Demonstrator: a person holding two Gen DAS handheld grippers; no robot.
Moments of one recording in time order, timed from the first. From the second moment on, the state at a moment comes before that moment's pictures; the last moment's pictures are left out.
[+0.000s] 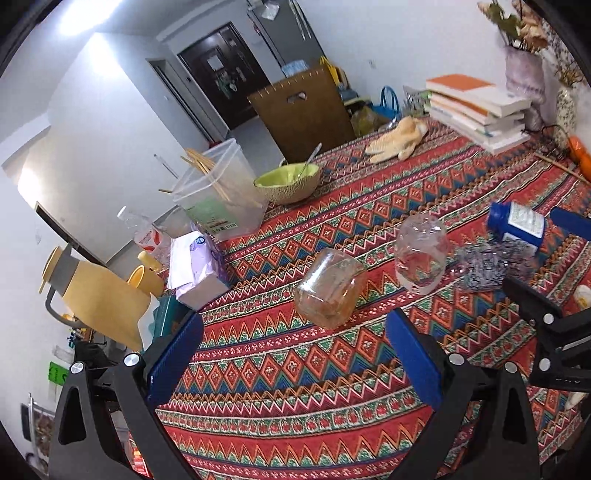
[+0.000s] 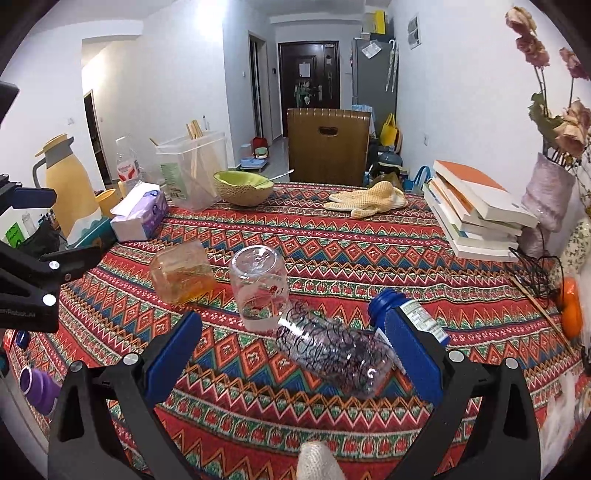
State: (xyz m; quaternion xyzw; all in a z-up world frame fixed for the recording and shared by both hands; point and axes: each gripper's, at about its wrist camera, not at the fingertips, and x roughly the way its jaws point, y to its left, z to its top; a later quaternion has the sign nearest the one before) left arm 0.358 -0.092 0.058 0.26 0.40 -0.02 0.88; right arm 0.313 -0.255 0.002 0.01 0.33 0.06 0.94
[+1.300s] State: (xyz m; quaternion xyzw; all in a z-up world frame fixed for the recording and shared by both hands) left arm 0.479 -0.108 -0.084 0.35 0.54 -0.06 0.77; right arm 0.371 -0.300 -0.046 0.05 0.35 0.03 0.93
